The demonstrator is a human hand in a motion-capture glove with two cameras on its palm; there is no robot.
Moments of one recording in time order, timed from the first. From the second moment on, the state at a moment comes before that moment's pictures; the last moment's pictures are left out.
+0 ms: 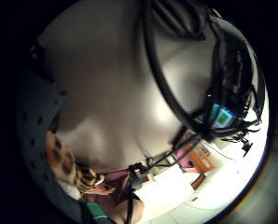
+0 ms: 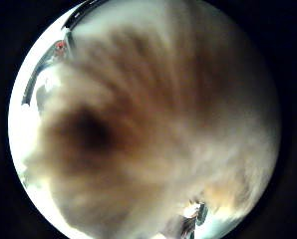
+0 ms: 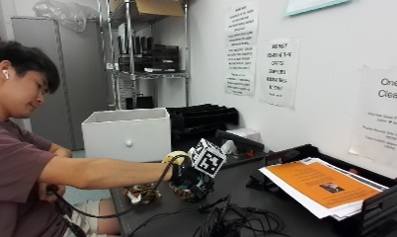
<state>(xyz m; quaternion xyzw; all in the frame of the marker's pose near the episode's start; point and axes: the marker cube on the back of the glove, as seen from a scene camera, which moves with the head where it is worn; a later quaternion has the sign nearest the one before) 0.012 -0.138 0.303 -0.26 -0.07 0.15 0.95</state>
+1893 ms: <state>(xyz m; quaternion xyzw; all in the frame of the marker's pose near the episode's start) -0.467 -0.086 0.037 -0.06 0.14 -0.26 0.95</state>
